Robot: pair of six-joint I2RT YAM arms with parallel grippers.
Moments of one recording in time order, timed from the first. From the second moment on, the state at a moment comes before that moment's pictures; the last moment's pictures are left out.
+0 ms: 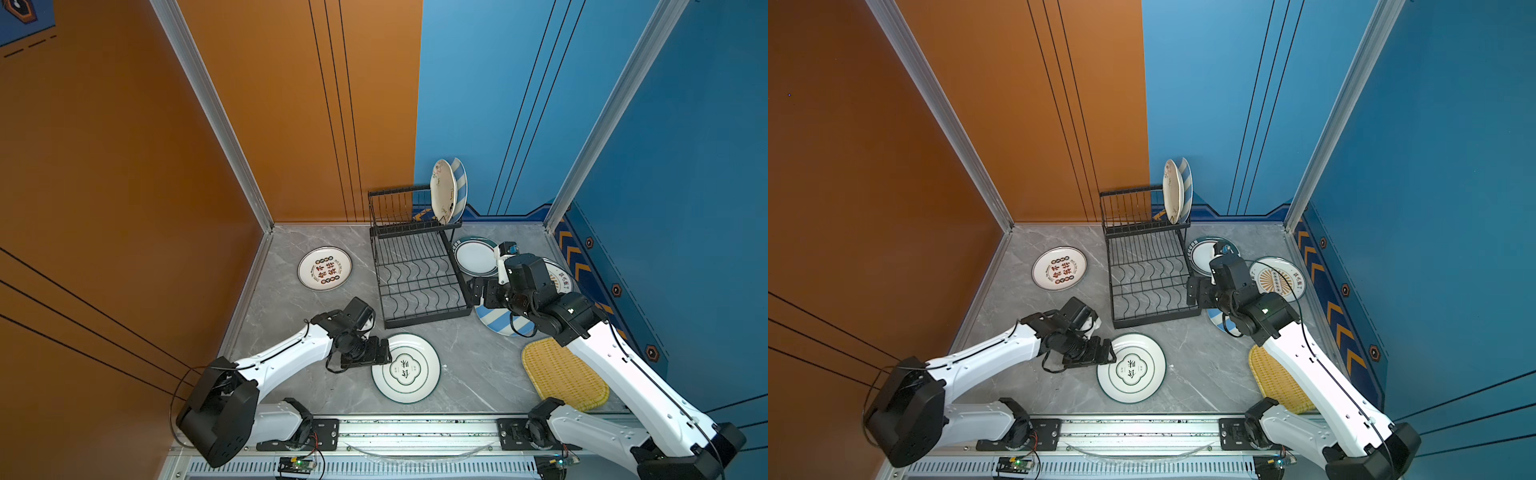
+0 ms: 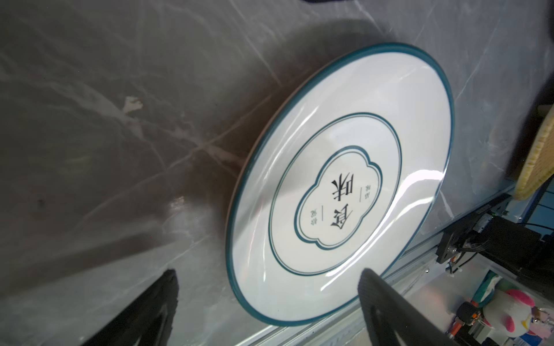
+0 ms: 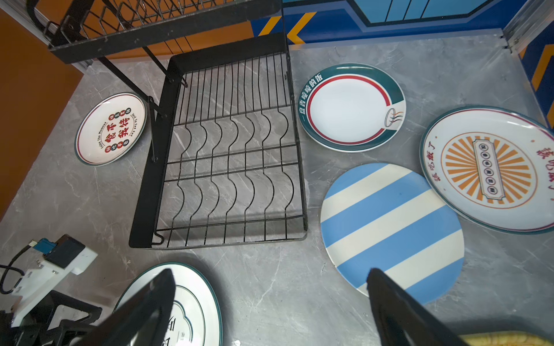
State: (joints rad) left arm -0.58 1.25 0.66 -0.67 0.35 -0.64; right arm 0.53 1.06 1.14 -0.80 0.16 0.40
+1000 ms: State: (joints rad) left arm -0.54 1.31 0.39 -0.09 0.56 -0.75; right arm 0.36 0.98 1.03 -0.80 -0.17 0.42
